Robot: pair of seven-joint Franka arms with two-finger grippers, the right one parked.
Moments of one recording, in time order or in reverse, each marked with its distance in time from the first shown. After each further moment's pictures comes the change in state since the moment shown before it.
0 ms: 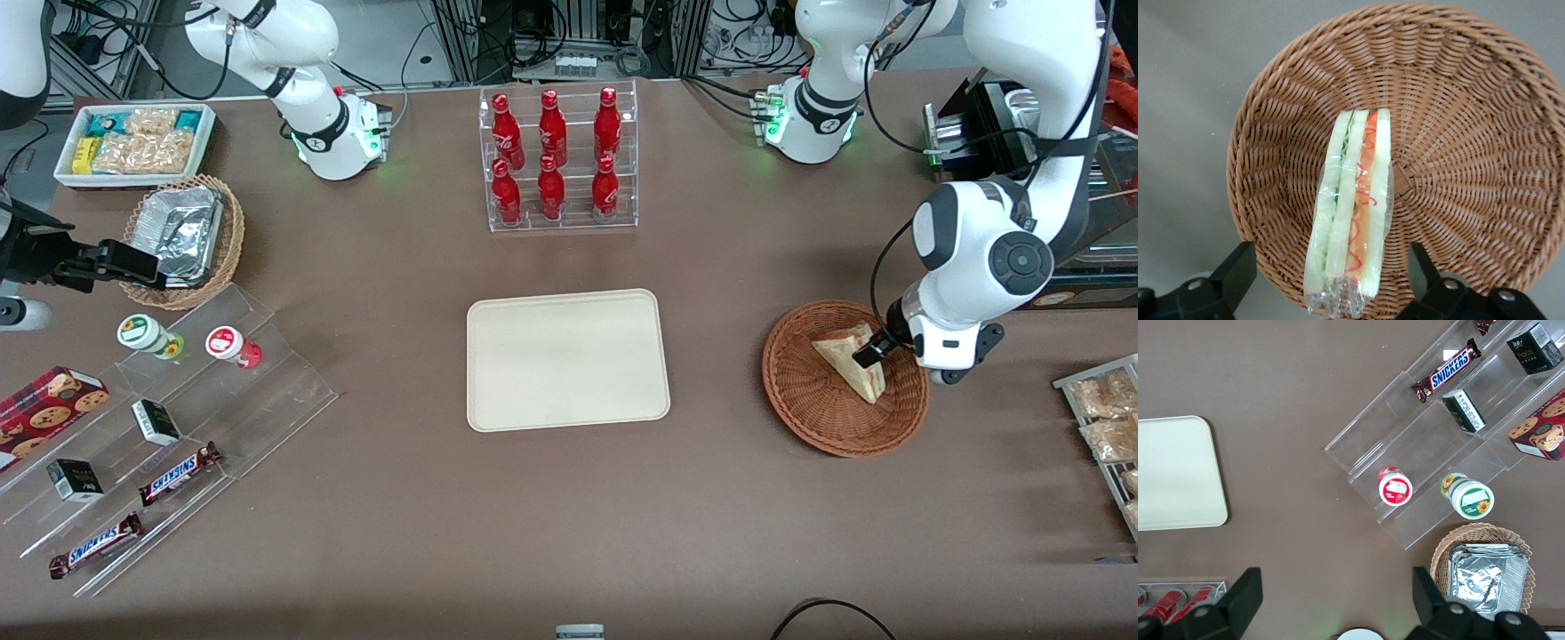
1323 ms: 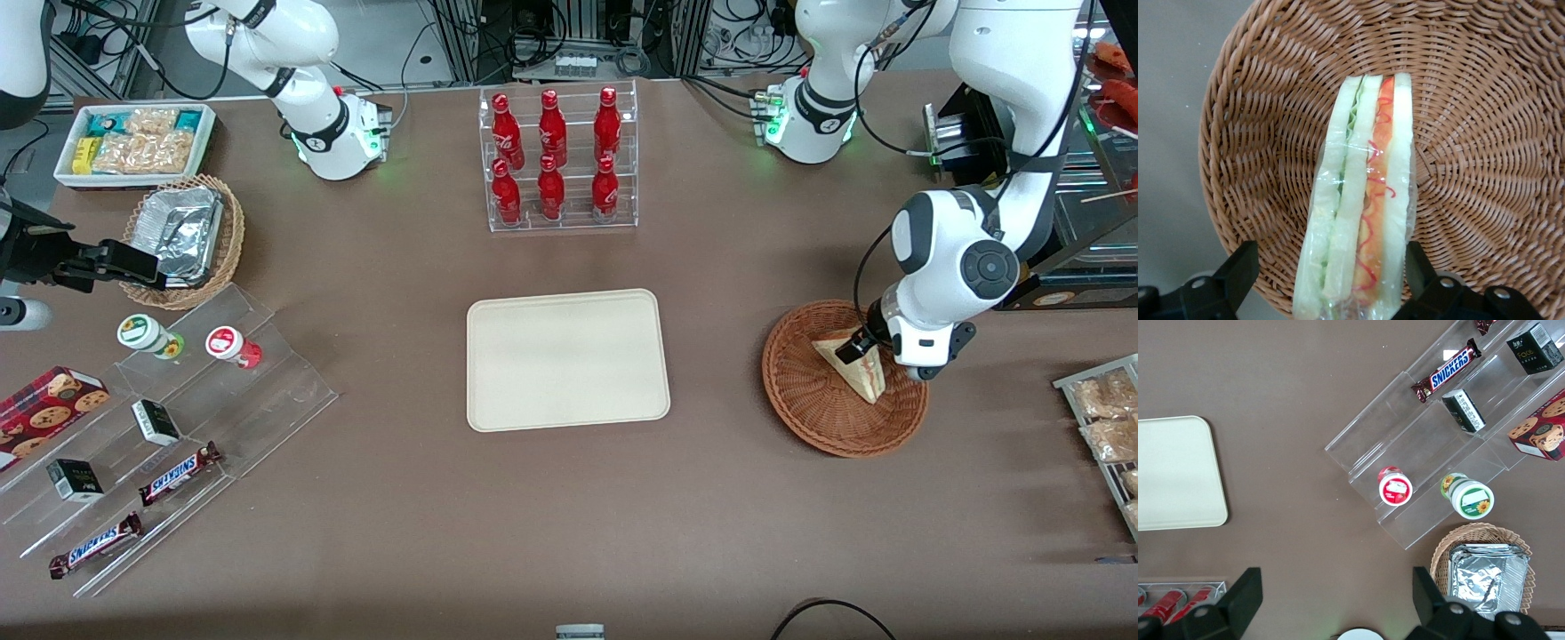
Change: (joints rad) arm -0.004 0.035 -0.005 -0.078 -0.032 0.100 -0.007
